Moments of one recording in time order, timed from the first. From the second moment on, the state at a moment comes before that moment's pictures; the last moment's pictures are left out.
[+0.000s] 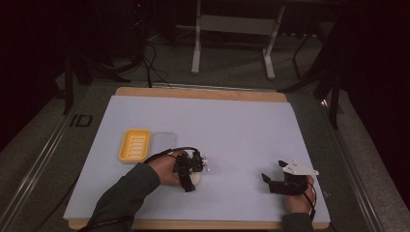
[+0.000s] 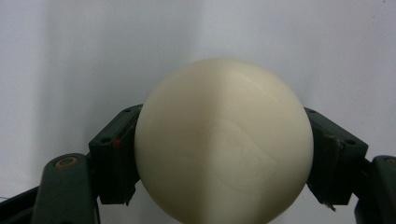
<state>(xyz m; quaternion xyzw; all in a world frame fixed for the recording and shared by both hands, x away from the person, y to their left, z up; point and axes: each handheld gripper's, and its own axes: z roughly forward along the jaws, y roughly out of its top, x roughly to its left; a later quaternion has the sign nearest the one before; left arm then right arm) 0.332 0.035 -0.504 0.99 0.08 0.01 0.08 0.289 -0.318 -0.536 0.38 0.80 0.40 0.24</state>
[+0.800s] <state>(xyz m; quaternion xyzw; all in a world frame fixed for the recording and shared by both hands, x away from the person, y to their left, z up) 0.337 0.040 -0.502 0.99 0.08 0.01 0.08 0.289 -0.318 -0.536 0.38 0.80 0.40 0.24</state>
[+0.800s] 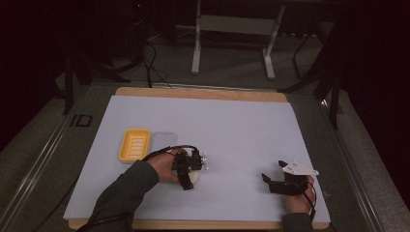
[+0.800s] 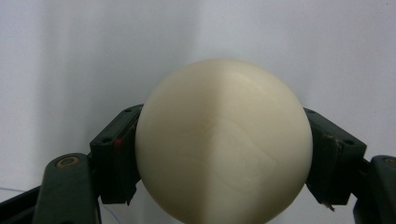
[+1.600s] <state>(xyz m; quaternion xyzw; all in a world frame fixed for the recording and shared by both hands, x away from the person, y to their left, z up) 0.351 0.064 -0.494 0.99 0.12 0.01 0.09 0.289 -0.318 -0.536 0.38 0.80 0.40 0.24</state>
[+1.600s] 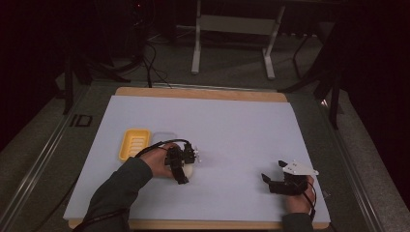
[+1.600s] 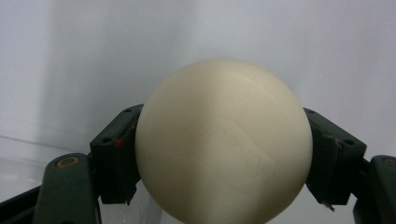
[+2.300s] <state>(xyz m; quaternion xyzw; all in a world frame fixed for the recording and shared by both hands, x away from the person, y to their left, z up) 0.361 0.077 -0.477 0.99 0.14 0.03 0.10 0.289 -0.318 -0.536 0.38 0.80 0.40 0.24</state>
